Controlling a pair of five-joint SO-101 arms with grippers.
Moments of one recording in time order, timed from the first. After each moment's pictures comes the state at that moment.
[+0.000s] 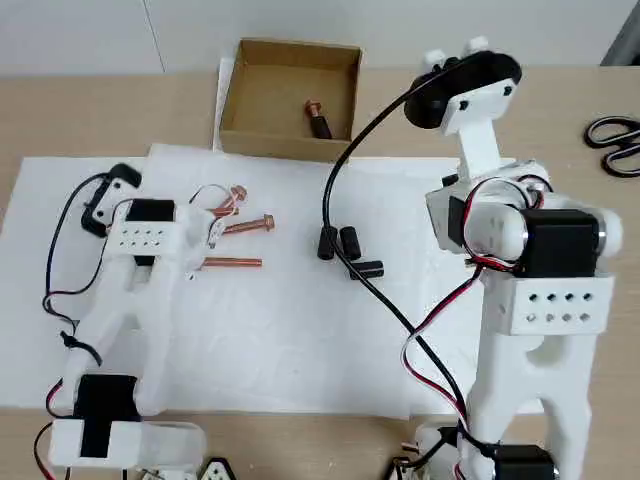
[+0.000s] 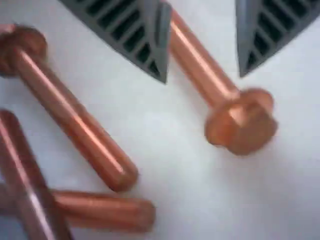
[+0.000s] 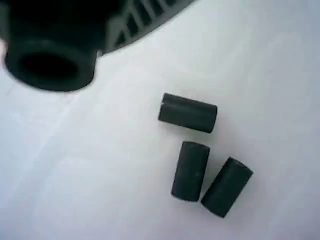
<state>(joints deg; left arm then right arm) -3.3 -2.7 26.5 63.6 67.1 -4.4 -23.8 -12.1 95.7 16.2</state>
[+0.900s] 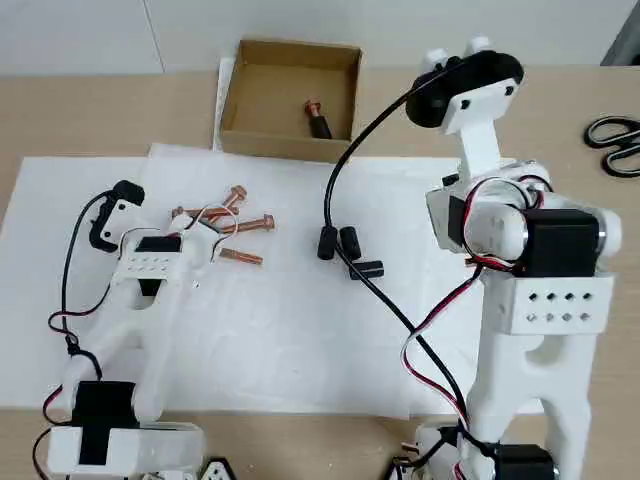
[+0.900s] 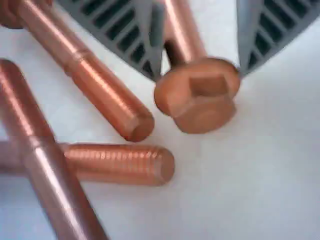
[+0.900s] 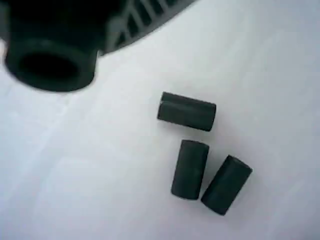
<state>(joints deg) -3.3 -3.3 41.9 40.7 67.2 -4.4 -23.8 -12.1 95.7 15.3</state>
